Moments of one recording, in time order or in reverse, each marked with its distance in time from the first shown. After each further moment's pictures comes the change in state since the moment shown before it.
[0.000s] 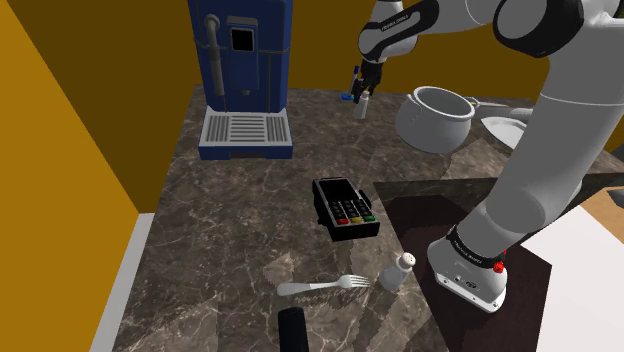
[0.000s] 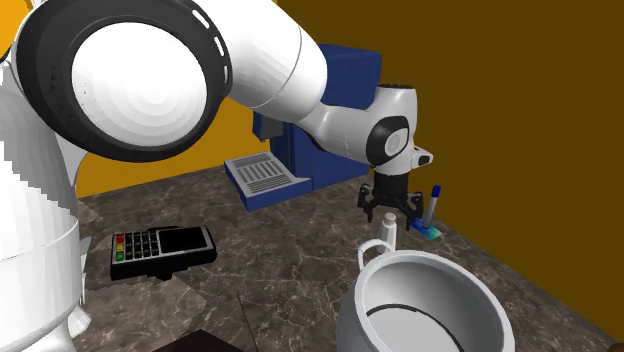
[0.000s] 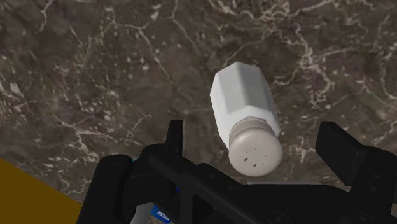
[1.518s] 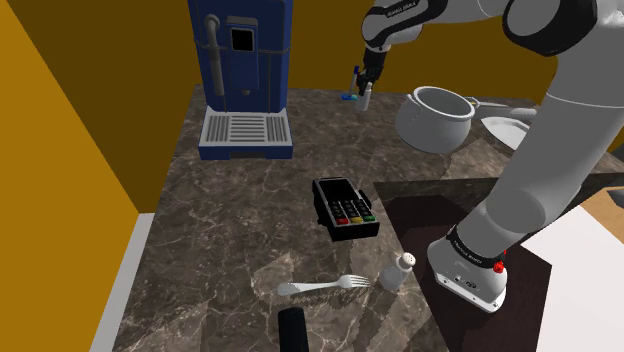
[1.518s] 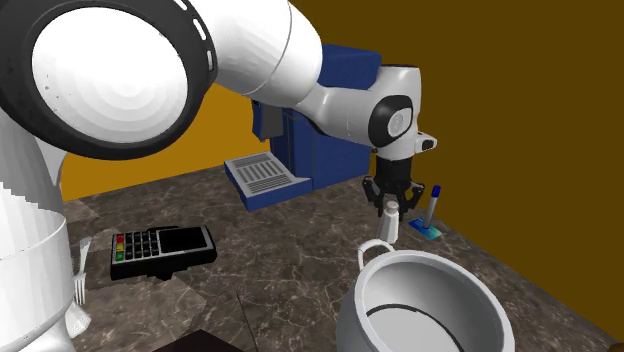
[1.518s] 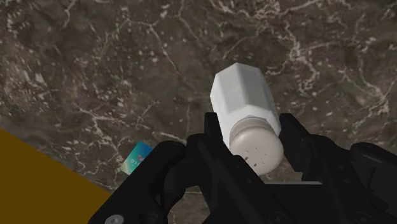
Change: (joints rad) arm 0.003 -0.043 -0.003 0.039 -0.007 -0.080 -0.001
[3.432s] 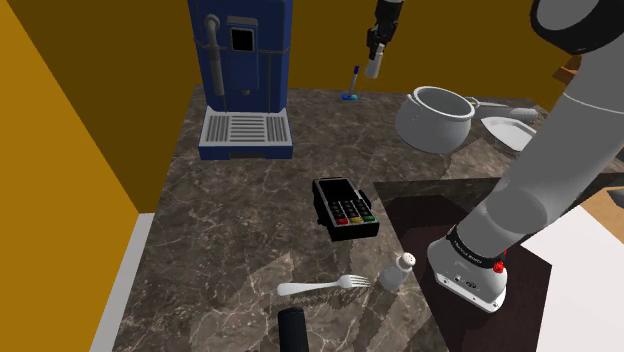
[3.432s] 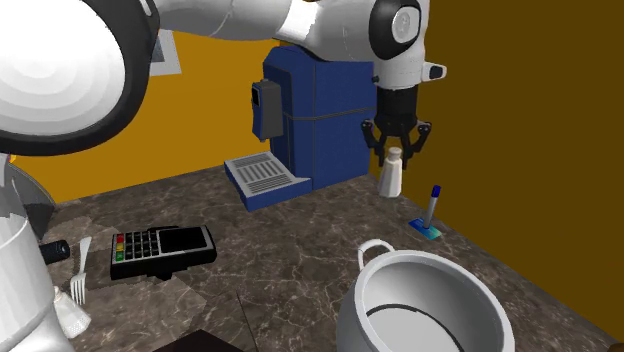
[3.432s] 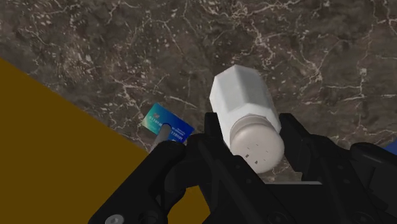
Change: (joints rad) arm 0.020 -0.114 0.004 0.220 -0.020 -0.333 0.011
